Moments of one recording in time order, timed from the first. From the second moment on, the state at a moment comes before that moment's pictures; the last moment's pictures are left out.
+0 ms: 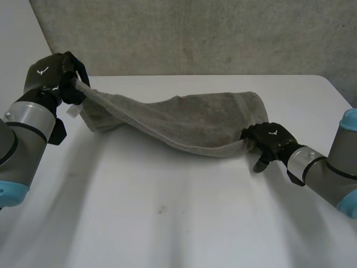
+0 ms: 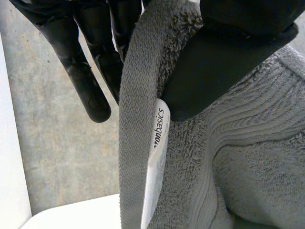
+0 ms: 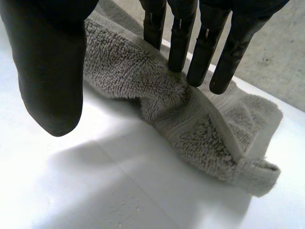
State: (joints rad) left arm 4.46 -1.72 -1.64 3.47 -1.55 2.97; right arm 1.75 -0.96 1.52 -0.19 1.11 2.82; left_hand 1.20 1.22 1.22 1.22 1.03; right_hand 0.48 0.51 0.48 0.49 0.27
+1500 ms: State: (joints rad) left arm 4.42 -1.73 -1.39 3.30 -1.55 2.96; right arm 1.96 -0.91 1.47 -0.25 1.19 3.23; left_hand 1.20 1.22 1.22 1.22 1.03; right_hand 0.27 0.27 0.27 0.27 0.09
